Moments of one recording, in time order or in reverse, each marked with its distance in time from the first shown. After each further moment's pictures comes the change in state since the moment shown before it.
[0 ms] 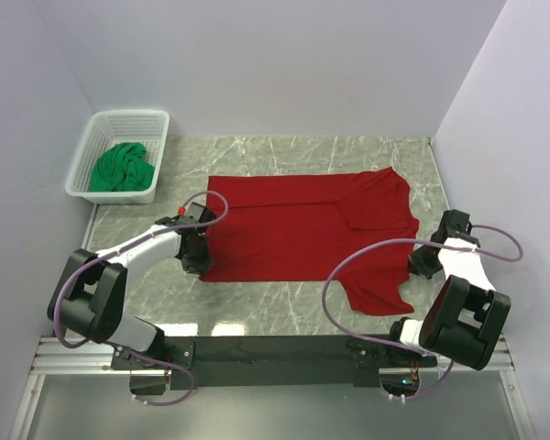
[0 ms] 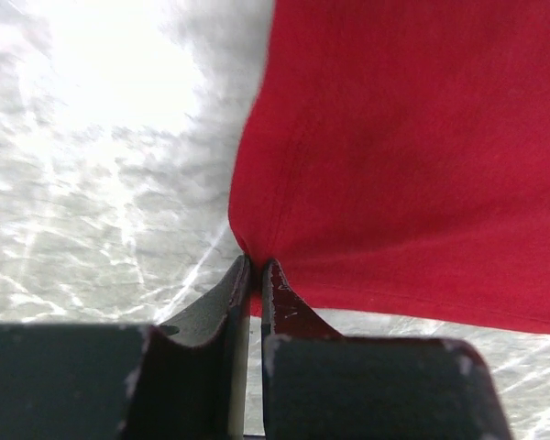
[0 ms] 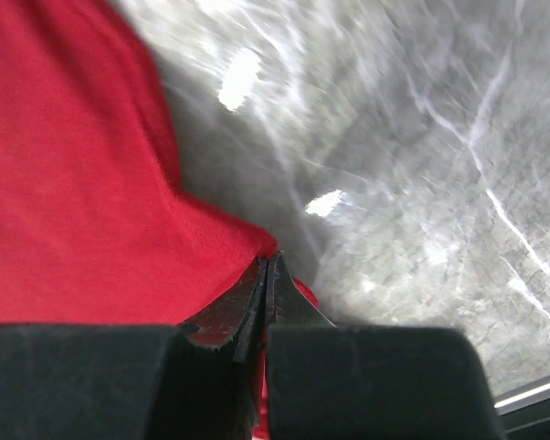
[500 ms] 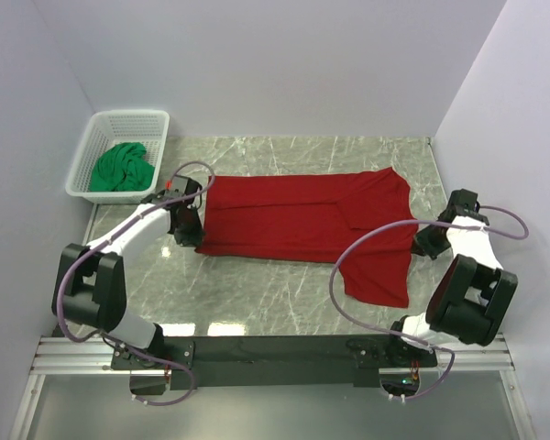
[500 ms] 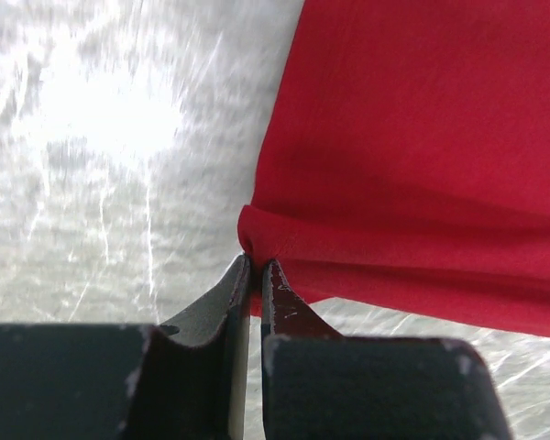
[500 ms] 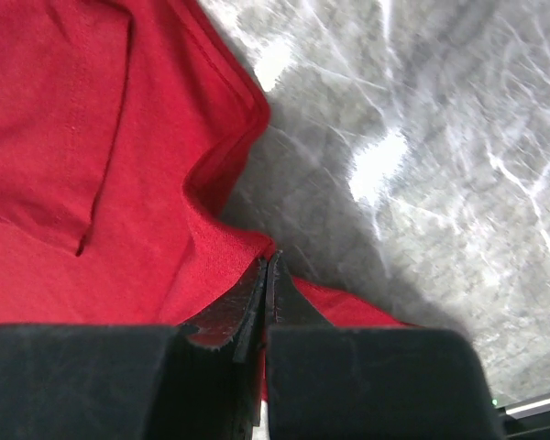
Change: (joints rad) left arm 0.151 0.037 0.204 -0.051 0.043 0.077; right arm 0.000 0.125 0.221 -0.066 -0.065 0.004
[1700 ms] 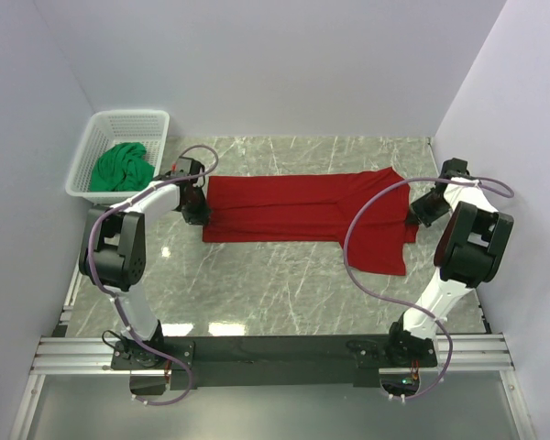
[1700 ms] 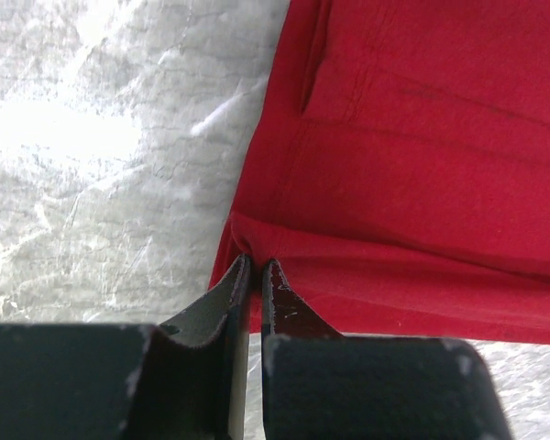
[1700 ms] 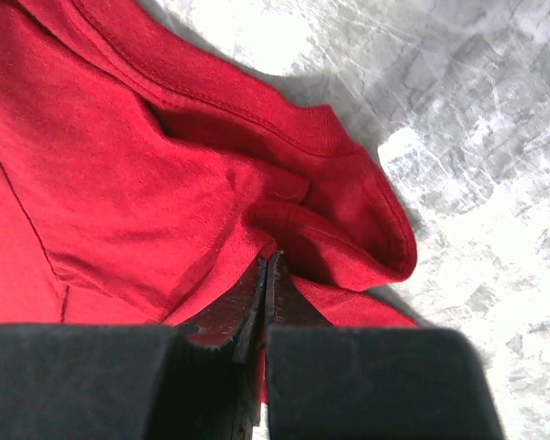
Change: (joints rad) left arm 0.068 0.323 0.245 0.130 0.076 0.009; right arm 0.071 0.461 0.428 -0.029 -0.055 0.042
